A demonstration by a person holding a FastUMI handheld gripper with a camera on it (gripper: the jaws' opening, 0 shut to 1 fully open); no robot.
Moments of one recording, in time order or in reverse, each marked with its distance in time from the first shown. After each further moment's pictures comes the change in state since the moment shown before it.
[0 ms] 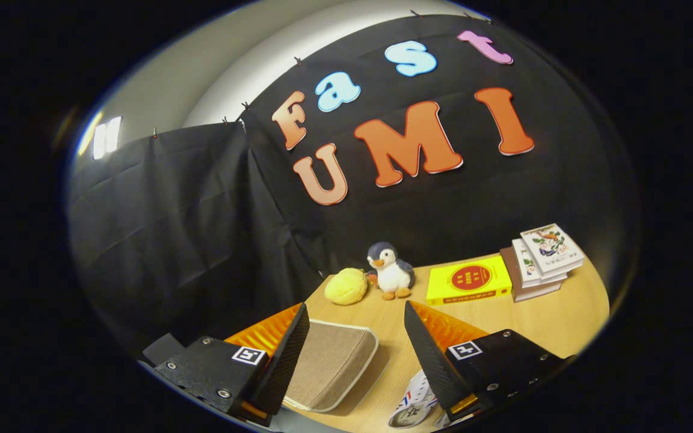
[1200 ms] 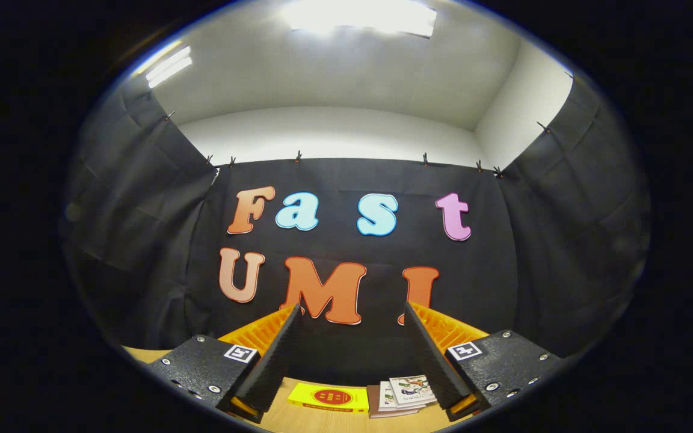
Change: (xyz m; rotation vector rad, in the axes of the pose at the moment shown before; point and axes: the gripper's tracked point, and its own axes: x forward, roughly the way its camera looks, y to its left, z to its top) arm -0.124 -0.034 0.197 -0.544 -0.757 -0.445
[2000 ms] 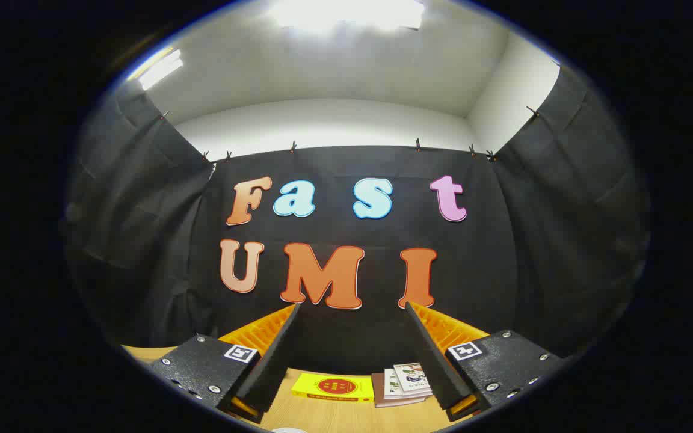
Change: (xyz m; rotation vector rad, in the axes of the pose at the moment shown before) arm -0.018 -0.007 -0.048 0.042 0.051 -0.012
